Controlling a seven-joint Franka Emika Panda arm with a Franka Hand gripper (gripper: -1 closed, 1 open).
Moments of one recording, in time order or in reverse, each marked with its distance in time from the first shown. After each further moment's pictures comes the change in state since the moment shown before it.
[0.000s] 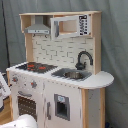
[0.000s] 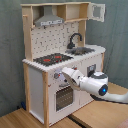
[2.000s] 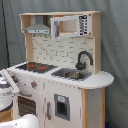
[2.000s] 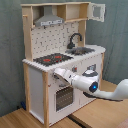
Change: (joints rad) arm -0.197 -0.001 0.032 0.102 -0.002 0.120 -0.125
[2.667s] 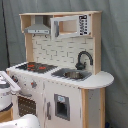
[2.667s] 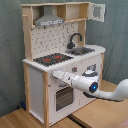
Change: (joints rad) arm 0.002 0.000 0.000 0.004 0.000 -0.017 -0.224
